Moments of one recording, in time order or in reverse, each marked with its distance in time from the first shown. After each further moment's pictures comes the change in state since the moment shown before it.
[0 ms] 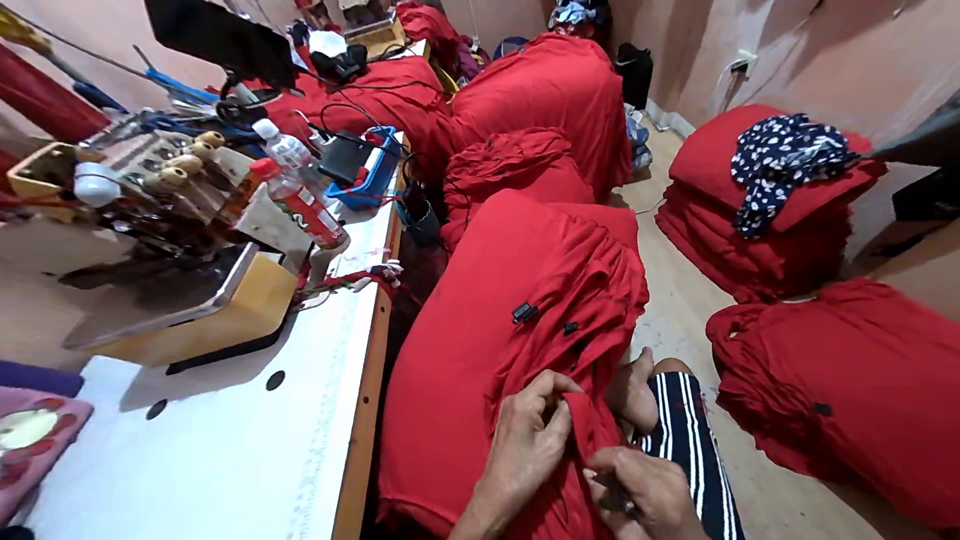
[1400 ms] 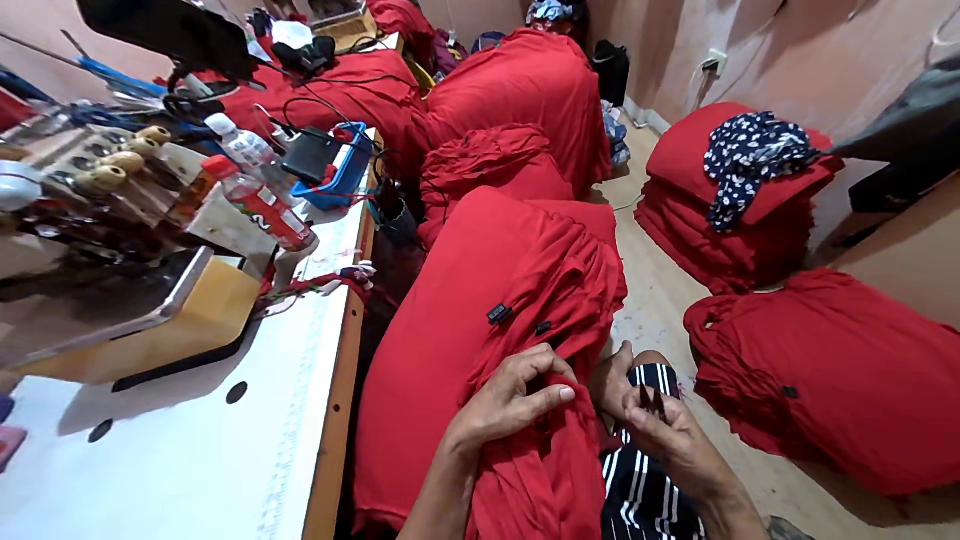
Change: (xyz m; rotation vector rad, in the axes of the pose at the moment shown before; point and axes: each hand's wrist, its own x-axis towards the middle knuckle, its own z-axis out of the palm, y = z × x) left_hand 0.050 -0.033 -0.014 -0.143 -0.434 0.272; right_hand -0.014 0.074 -0.031 1.006 -0.043 0.633
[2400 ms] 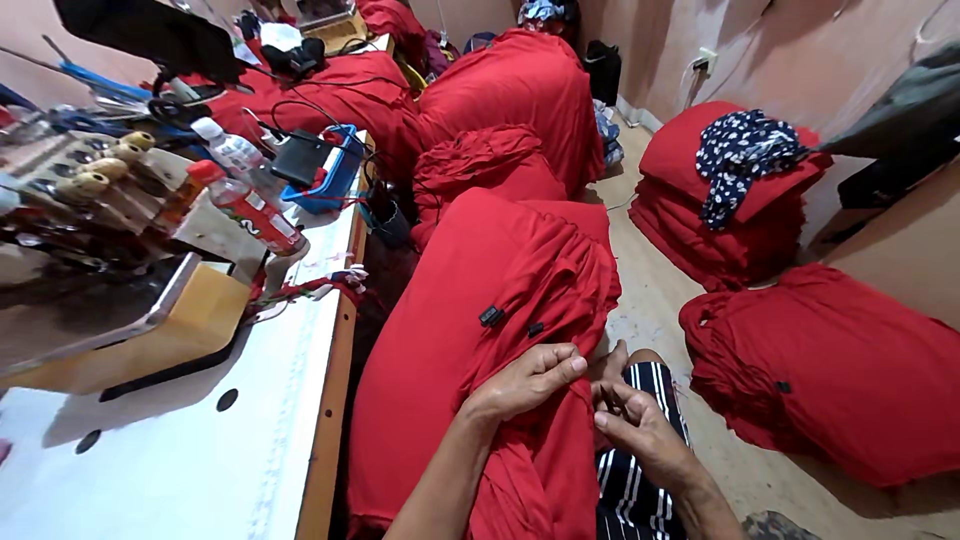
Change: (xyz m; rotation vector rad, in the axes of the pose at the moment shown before) left_hand 0.033 0.002 0.009 -0.250 -0.149 -0.239; right_hand 0.010 -0.002 0.021 -0.069 0.015 0.032
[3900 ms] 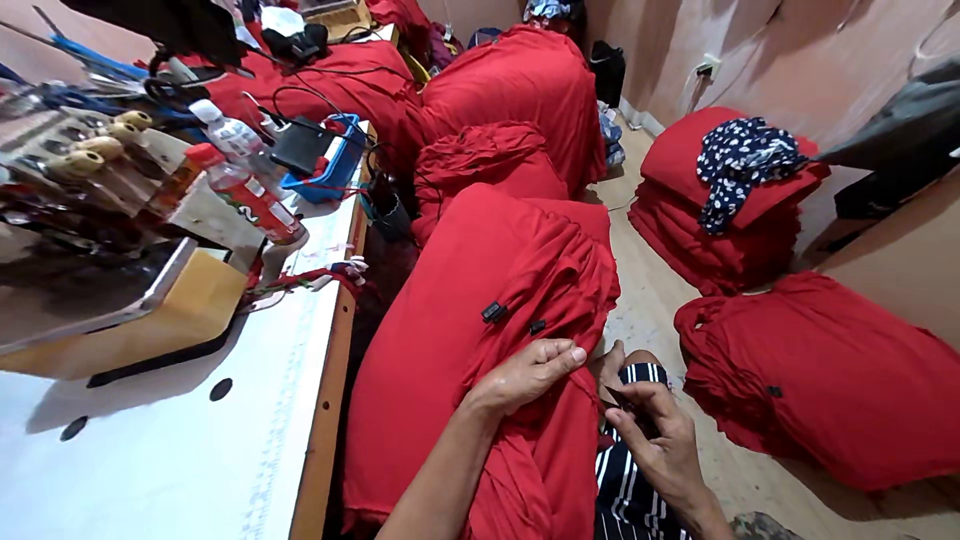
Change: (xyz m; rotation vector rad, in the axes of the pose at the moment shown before) left_hand 0.001 0.003 0.002 -0.124 0.069 -0.148; right_hand -0.010 0.006 0.001 -0.643 0.296 -0.508
